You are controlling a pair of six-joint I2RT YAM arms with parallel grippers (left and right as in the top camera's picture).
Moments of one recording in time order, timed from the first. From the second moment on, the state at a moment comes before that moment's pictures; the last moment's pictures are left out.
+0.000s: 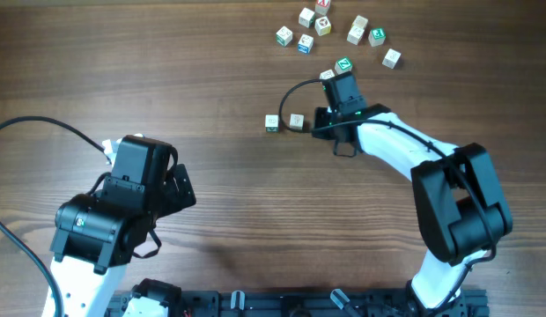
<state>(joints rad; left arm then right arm) -0.28 0.97 1.14 -1.34 -0.29 -0.56 0.40 1.93 1.13 -0.29 0.00 0.47</state>
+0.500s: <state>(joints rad) -0.28 0.97 1.14 -1.34 -0.29 -0.56 0.45 1.93 1.13 -0.21 0.07 0.50</state>
